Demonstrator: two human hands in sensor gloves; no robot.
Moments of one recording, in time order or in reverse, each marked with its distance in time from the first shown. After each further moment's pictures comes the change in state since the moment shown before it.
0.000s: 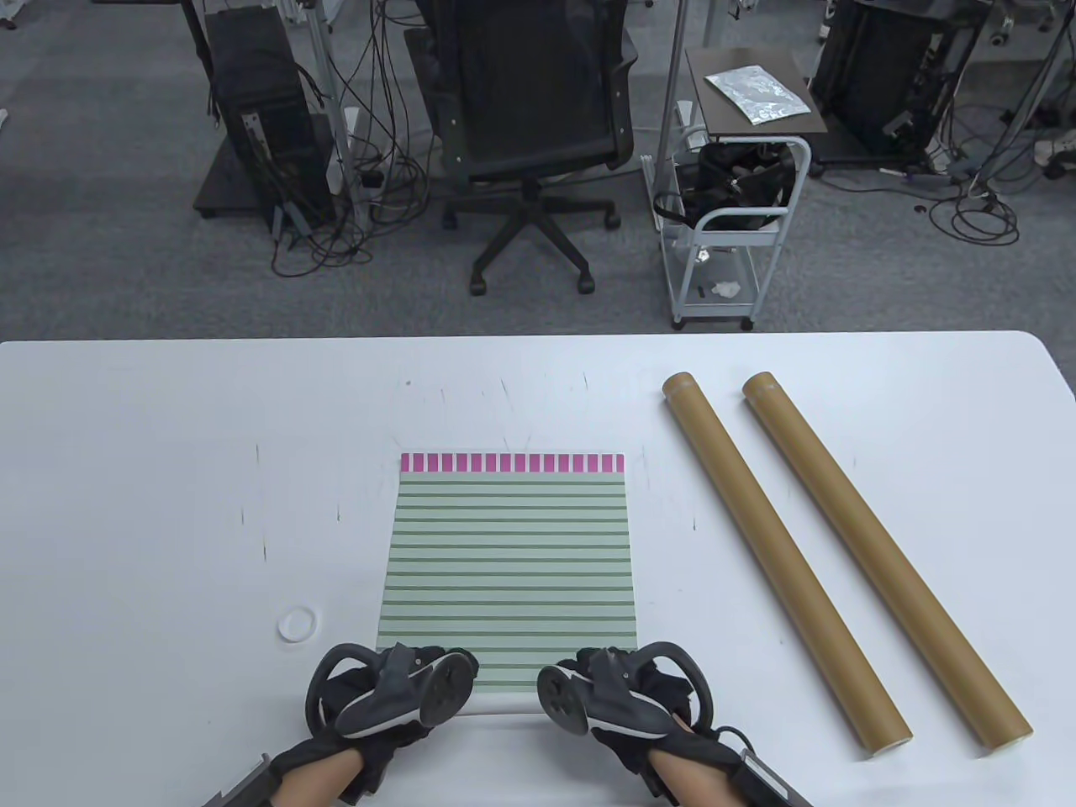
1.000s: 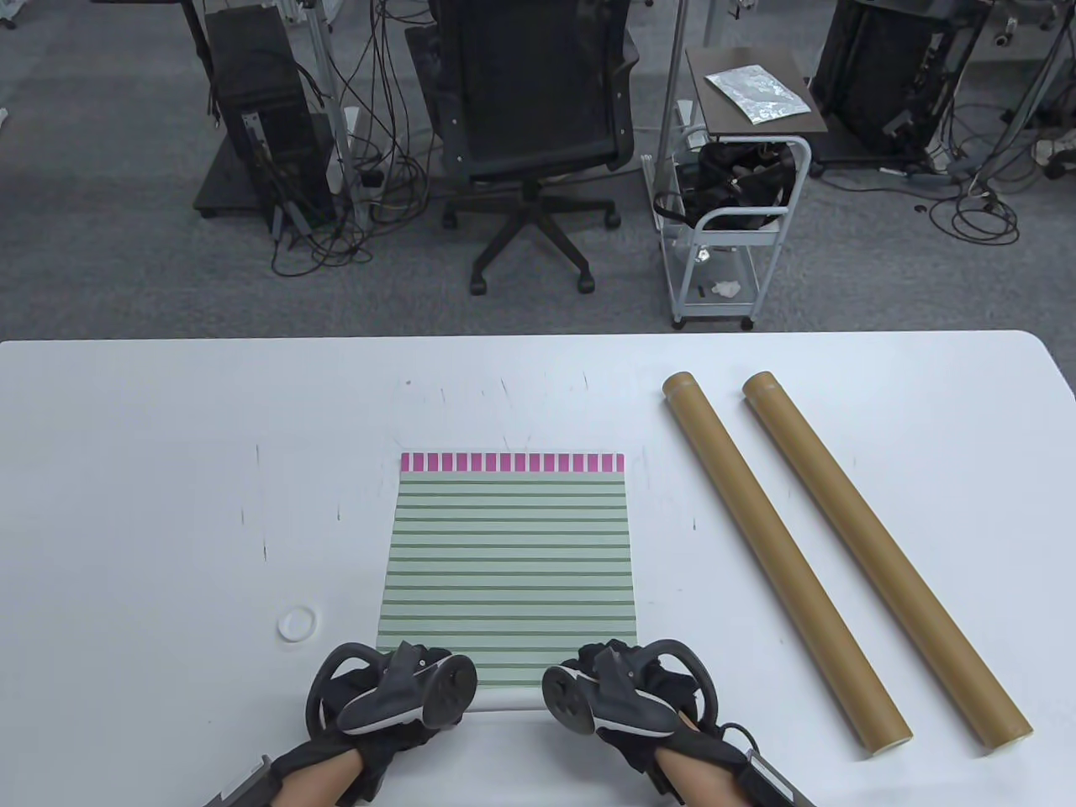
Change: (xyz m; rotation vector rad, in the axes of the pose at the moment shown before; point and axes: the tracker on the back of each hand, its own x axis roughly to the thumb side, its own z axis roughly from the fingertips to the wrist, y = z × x) left_hand 0.001 0.002 0.000 -0.078 -0.028 0.041; right_hand -0.006 -0.006 0.002 -0.020 -0.032 -0.026
